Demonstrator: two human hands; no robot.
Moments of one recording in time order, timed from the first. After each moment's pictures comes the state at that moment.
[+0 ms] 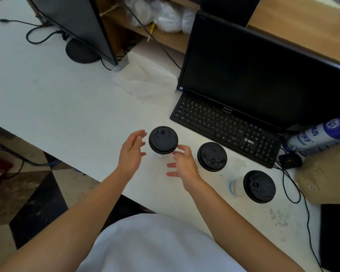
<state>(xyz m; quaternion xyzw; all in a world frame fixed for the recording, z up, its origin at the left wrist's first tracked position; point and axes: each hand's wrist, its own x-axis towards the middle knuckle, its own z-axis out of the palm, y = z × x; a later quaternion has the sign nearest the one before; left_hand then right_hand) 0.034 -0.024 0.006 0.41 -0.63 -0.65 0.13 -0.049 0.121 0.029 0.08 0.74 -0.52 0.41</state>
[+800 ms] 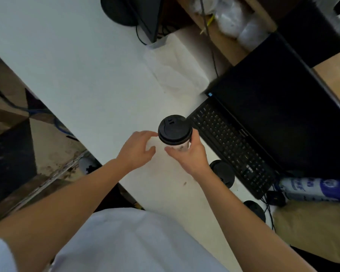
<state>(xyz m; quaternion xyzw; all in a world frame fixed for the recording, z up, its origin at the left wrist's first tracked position) 0.052 -0.045 -0.043 0.33 -0.82 -0.46 0.04 -0.078 0.082 0.047 -0.23 0.85 -0.35 0.33</state>
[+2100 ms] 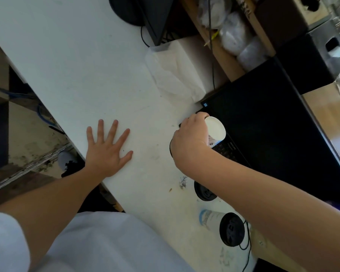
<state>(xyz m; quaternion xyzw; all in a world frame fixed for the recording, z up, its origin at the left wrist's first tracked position) 0.094 -0.046 -0.110 0.40 -0.91 -0.12 -0.02 -0.095 0.014 0.096 -0.52 0.70 0.50 0.01</state>
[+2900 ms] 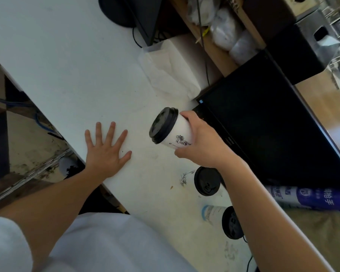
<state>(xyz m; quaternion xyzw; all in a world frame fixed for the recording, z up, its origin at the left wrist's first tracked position) 0.093 -0.048 -0.105 0.41 -0.90 -0.13 -0.06 -0.096 0.051 0.167 -0.43 0.84 -0.04 0.32</state>
